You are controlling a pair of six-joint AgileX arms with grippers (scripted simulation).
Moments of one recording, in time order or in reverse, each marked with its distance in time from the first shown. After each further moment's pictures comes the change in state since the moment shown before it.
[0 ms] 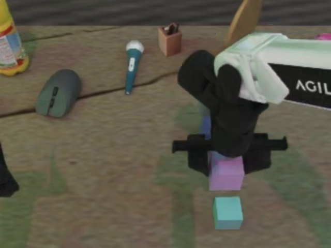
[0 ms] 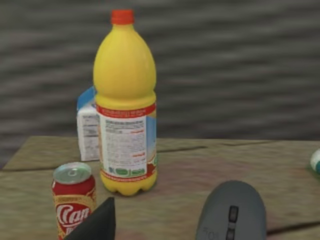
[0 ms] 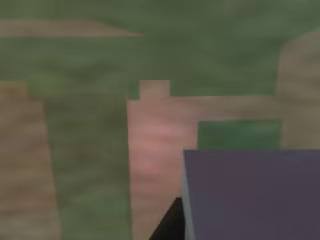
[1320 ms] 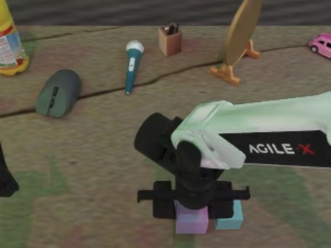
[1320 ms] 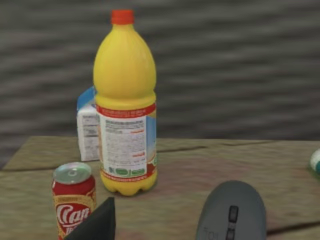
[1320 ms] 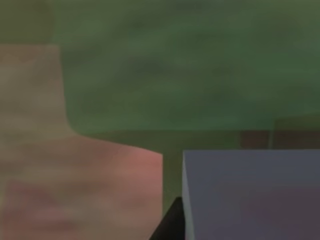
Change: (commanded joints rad) left arm 0.000 0.000 0.000 0.000 0.000 0.000; right arm 0.212 0.070 -0.143 0.244 0.009 0.207
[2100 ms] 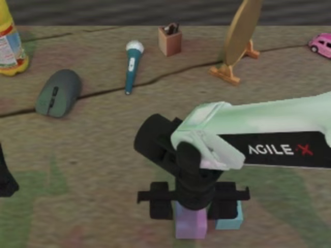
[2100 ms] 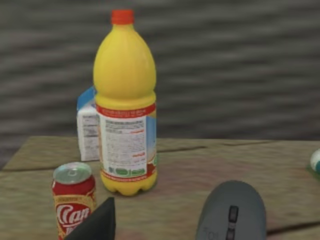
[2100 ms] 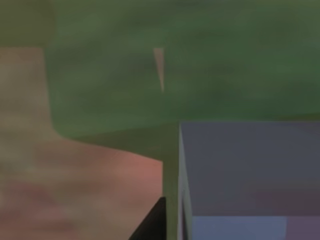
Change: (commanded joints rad) left arm 0.000 0.000 0.000 0.000 0.000 0.000; right arm 0.000 0.000 0.000 0.000 0.000 0.000
